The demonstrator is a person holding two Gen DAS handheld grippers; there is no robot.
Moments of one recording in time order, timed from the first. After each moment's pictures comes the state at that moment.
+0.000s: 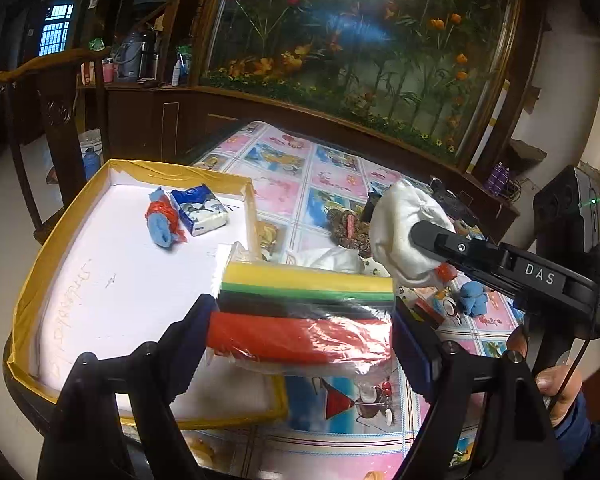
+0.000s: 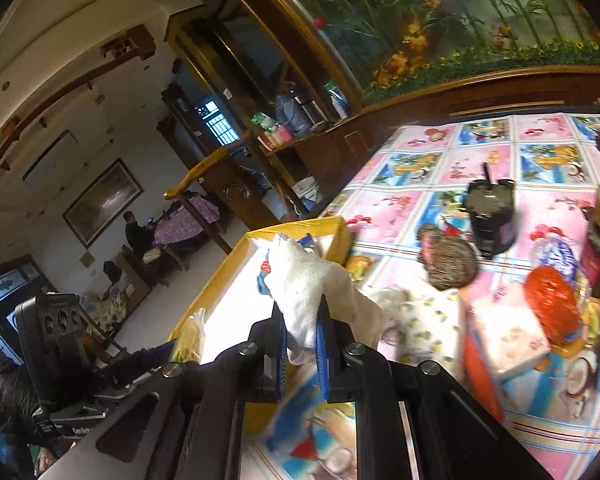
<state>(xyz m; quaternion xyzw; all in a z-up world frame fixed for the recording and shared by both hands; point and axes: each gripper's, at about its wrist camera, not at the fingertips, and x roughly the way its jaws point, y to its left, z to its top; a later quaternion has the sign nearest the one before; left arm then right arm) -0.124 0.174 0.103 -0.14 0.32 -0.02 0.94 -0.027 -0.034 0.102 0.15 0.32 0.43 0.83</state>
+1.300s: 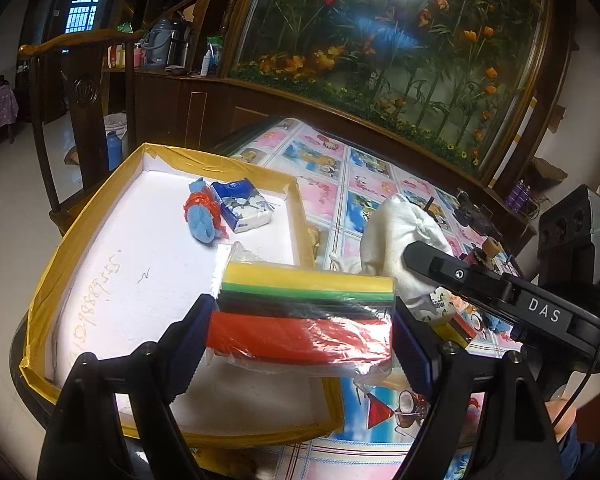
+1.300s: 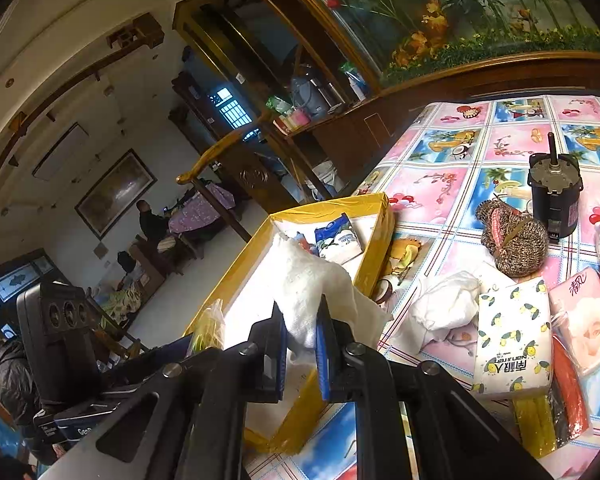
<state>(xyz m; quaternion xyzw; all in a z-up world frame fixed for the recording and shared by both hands) -0.113 0.211 0.088 -0.17 0.33 0.01 0.93 -0.021 0.025 0.083 0.15 0.33 0.46 0.81</state>
